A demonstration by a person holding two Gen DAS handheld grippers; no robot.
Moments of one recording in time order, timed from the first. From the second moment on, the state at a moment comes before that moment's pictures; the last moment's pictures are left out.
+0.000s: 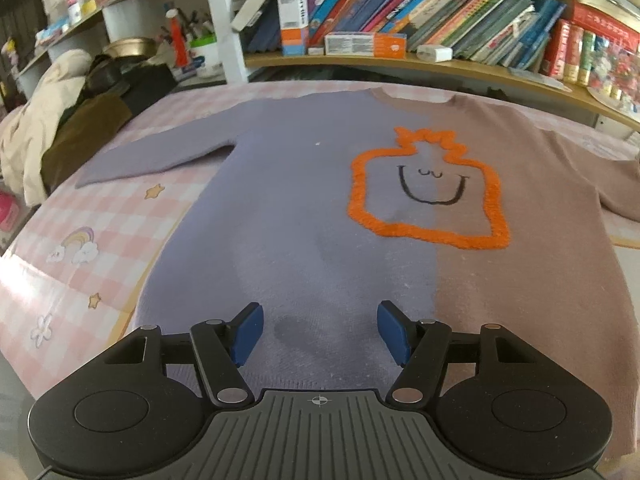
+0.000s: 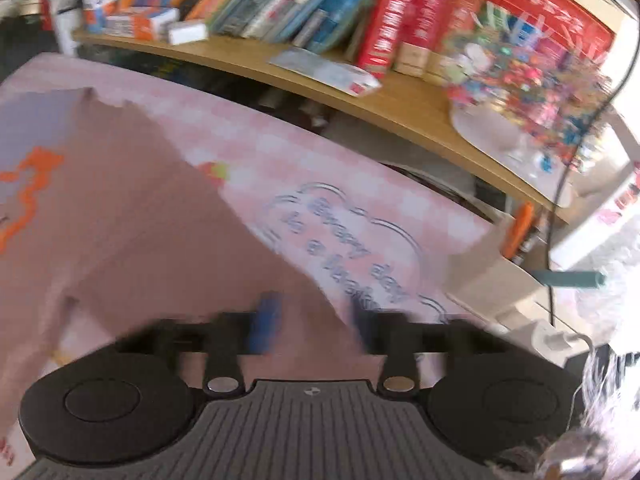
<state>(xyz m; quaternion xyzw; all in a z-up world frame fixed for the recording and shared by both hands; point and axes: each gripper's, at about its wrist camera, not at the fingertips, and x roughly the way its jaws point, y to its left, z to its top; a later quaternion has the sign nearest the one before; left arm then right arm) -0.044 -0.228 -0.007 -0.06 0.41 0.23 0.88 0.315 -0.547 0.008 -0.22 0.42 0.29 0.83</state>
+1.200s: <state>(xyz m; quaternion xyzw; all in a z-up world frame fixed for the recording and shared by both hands) -0.047 -0.142 0.003 -0.05 0.38 0.27 0.88 0.133 -0.509 -0.012 0.02 0.44 0.26 0.86</state>
